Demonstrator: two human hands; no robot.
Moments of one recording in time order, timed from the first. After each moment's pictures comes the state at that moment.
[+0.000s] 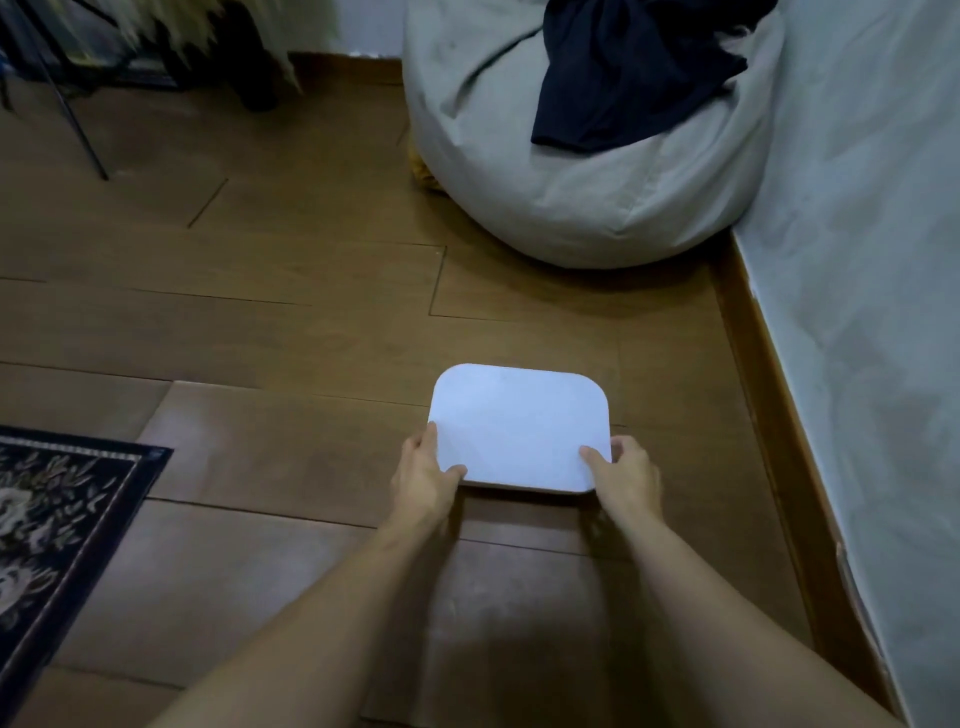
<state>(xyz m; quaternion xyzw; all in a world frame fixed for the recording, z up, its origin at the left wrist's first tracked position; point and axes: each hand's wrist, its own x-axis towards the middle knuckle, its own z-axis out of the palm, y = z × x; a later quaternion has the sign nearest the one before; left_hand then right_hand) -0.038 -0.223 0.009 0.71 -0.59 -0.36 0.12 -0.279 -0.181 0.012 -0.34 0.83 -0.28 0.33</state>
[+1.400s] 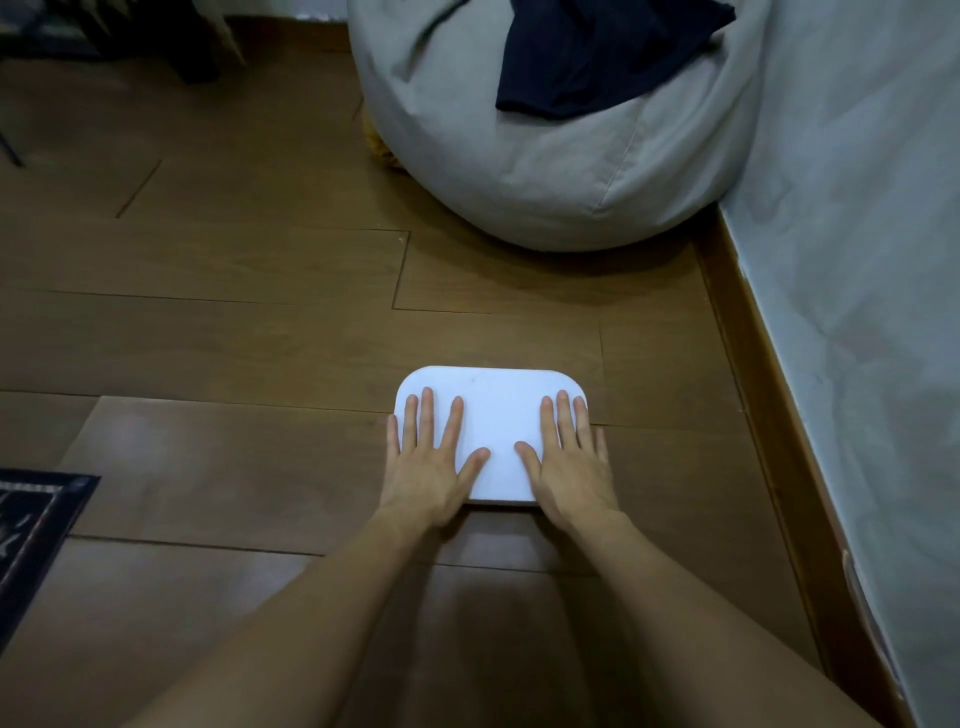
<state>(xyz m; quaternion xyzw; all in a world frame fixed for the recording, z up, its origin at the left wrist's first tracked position) -0.070 -0.269 -0.062 0.58 -0.81 -0.12 -0.01 -0.270 -0.222 -0.042 -0.62 0.76 -0.01 0.18</state>
